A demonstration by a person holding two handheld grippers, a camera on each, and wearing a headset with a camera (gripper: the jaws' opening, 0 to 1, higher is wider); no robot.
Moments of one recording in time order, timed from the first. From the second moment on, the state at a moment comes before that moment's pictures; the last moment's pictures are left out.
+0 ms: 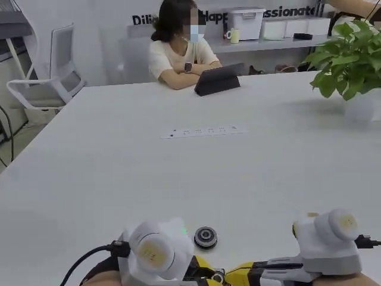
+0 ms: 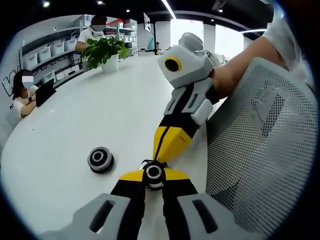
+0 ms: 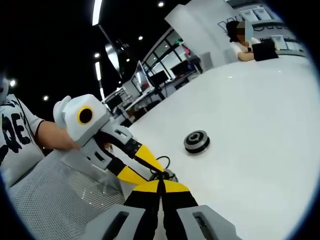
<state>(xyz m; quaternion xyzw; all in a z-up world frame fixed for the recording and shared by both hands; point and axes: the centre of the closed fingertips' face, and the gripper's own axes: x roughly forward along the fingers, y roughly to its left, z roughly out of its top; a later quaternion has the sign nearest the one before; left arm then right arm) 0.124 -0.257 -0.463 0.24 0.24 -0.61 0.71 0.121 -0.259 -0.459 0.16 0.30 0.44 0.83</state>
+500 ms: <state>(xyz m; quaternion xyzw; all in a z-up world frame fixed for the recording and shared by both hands) 0.123 -0.258 -0.463 0.24 0.24 -0.62 0.71 0.116 -0.247 -0.449 0.17 0.28 0.47 0.82</state>
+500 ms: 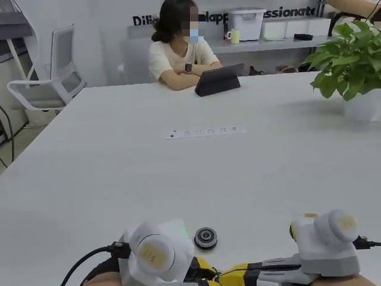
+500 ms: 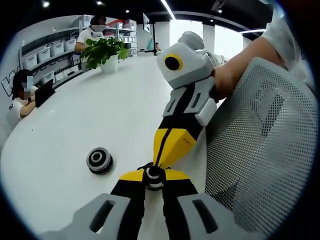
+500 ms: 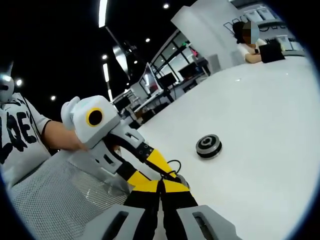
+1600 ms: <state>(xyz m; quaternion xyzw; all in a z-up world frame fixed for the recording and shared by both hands) 0.116 -0.259 -0.457 0.17 0.27 -0.64 0.70 0.121 -0.256 -0.454 0.17 0.29 0.45 0.83</state>
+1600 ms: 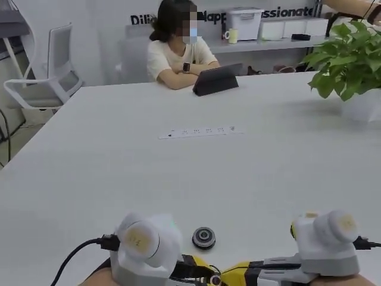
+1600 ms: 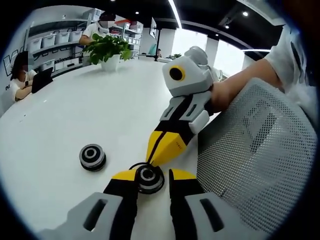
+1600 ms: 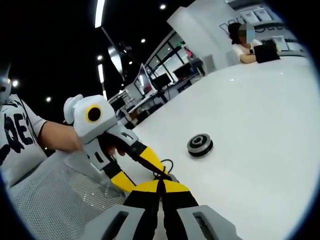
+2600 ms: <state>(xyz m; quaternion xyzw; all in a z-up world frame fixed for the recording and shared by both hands) 0.114 -0.234 -0.400 0.15 0.23 -0.64 0.72 0.123 -0.261 -0.441 0.16 0.28 0.46 0.83</state>
